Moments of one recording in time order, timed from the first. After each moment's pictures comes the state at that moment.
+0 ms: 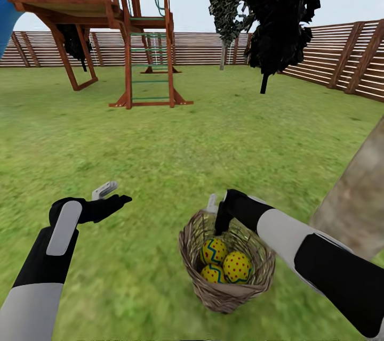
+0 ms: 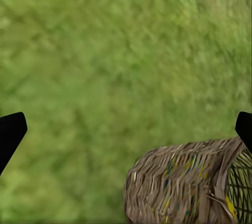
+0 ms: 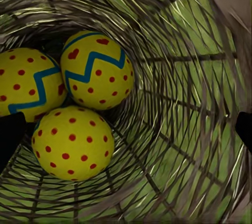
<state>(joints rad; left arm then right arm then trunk) -0.64 0.11 0.12 -1.38 0.91 1.01 0.49 -1.17 0.07 1.00 -0.31 0.25 0.45 0.72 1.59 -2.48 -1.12</state>
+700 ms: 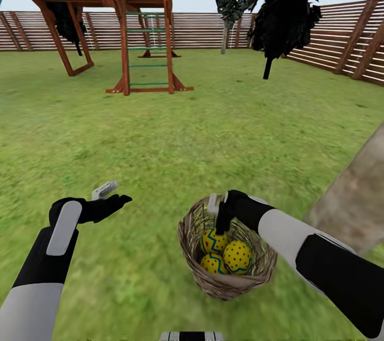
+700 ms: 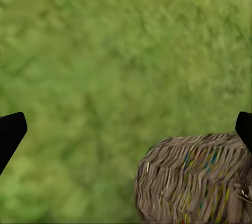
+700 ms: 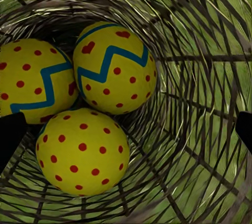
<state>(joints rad) -0.64 0.11 0.12 -1.38 0.91 1.01 0.49 -1.17 0.06 1.02 -0.31 0.25 0.41 0.71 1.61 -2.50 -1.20</state>
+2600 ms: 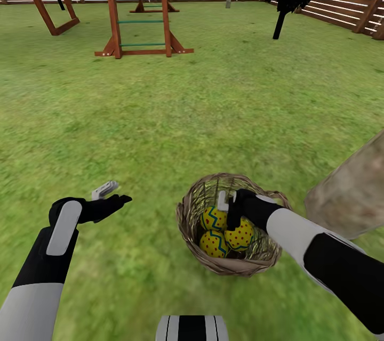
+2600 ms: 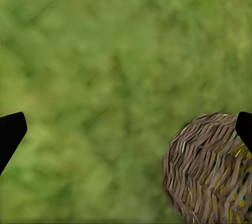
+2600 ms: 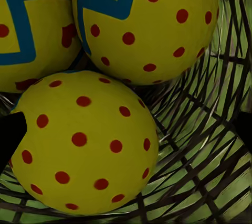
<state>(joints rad) -0.64 0.11 0.12 -1.38 0.91 1.01 0.49 -1.18 0.01 1.01 -0.31 0.35 0.38 0.67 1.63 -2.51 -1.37</state>
